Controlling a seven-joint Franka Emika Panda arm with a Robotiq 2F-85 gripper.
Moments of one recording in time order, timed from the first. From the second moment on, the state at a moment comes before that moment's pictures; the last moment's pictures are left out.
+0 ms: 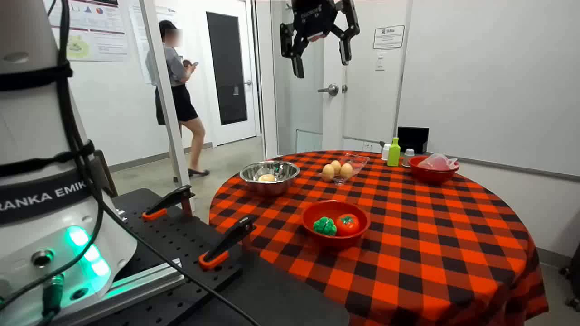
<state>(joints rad) -0.15 -0.32 -0.07 -2.51 -0.36 2.14 -0.16</state>
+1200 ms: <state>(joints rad) -0.05 0.04 -0.02 -2.51 -0.33 2.48 0.02</state>
